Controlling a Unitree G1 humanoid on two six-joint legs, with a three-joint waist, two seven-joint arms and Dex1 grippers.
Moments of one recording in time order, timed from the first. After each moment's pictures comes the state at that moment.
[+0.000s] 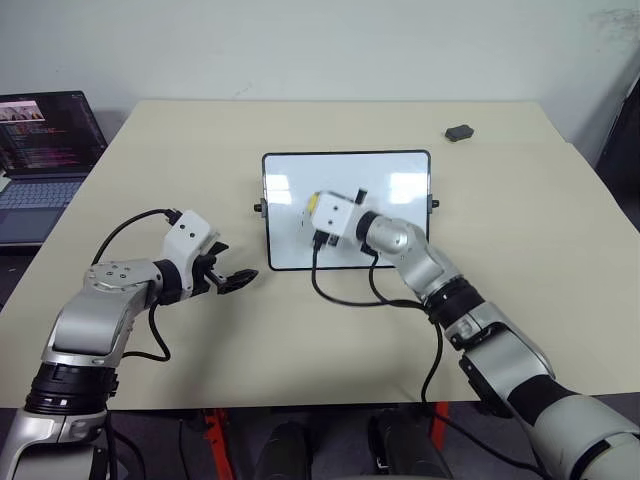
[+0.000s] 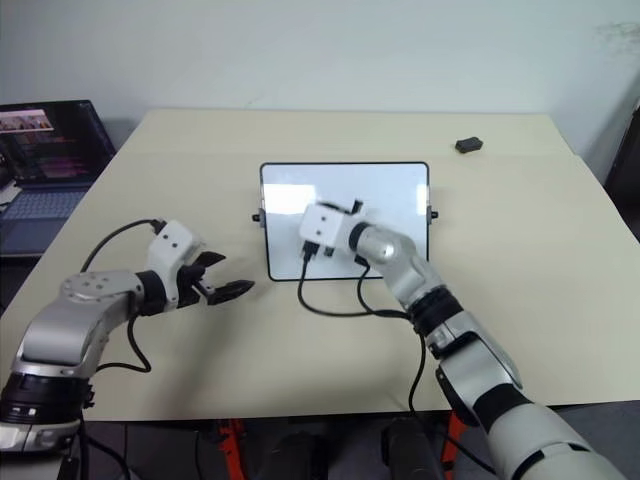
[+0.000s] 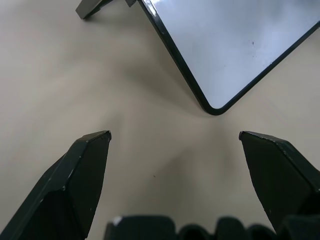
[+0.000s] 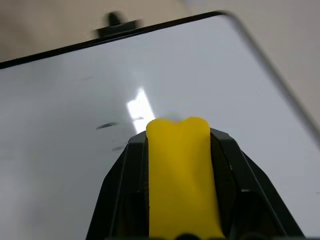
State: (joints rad) left arm -0.34 0.81 0.05 -0.07 -0.29 0.68 -0.79; right arm -0.91 -0.13 0.46 0.61 -0.38 -0.08 0.47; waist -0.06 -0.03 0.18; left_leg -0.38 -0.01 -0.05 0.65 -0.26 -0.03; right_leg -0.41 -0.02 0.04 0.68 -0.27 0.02
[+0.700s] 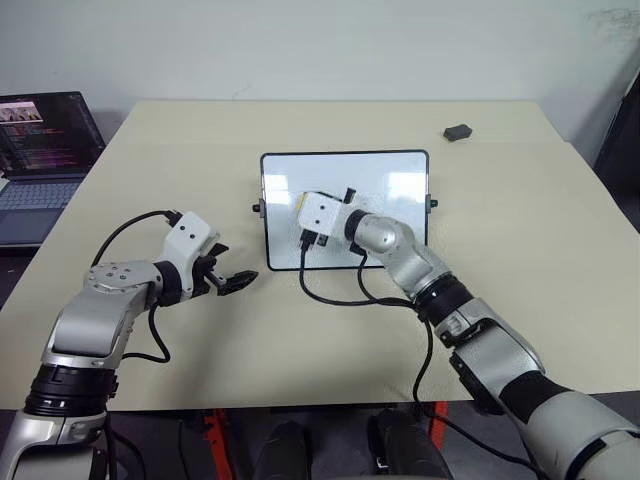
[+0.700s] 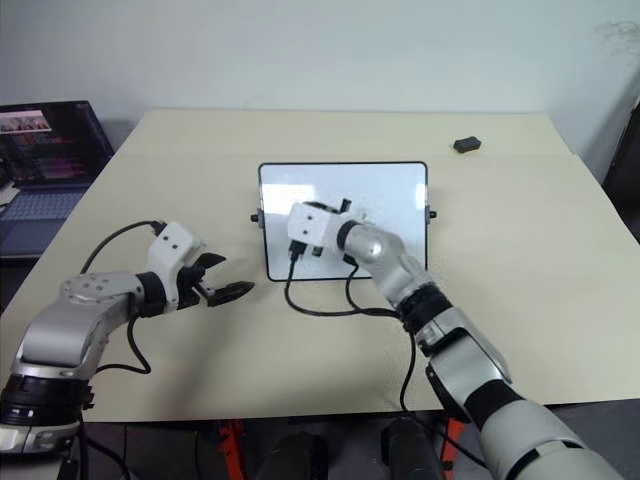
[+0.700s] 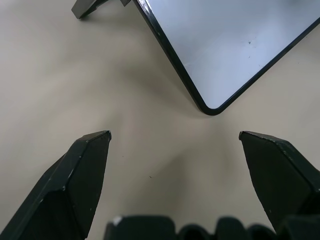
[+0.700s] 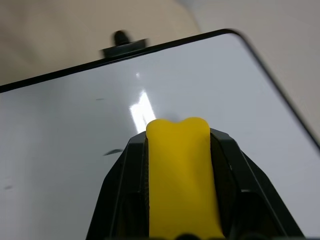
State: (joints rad) left arm -0.33 0.81 0.05 -0.08 -0.29 0.69 -0.79; right arm -0.96 -0.07 0.46 0.67 -0.40 -0.06 0.43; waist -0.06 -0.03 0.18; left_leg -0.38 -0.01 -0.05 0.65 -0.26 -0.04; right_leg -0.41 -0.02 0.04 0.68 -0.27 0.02
